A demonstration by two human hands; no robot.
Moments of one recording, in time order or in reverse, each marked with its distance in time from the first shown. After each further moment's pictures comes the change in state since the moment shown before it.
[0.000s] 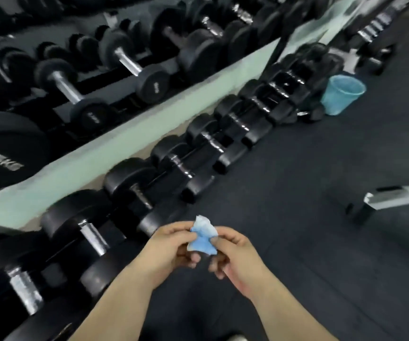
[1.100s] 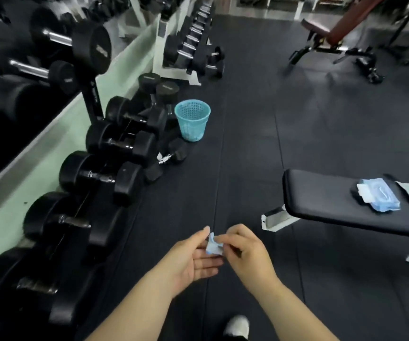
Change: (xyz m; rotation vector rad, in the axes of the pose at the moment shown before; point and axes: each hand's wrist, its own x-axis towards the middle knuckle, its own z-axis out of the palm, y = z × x) left_hand 0.492 0.191 0.523 0.273 -0.462 -0.338; right_hand 0.155 -0.283 -0.586 -0.696 0.914 -0.540
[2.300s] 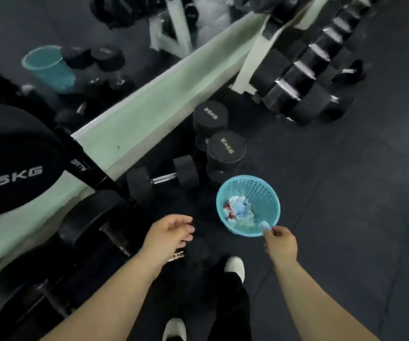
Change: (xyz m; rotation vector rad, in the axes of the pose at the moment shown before) left_hand 0.592 0.633 -0.147 -0.040 0.765 0.203; right_hand 0.962 0.285 0.102 0.011 -0.222 0.710
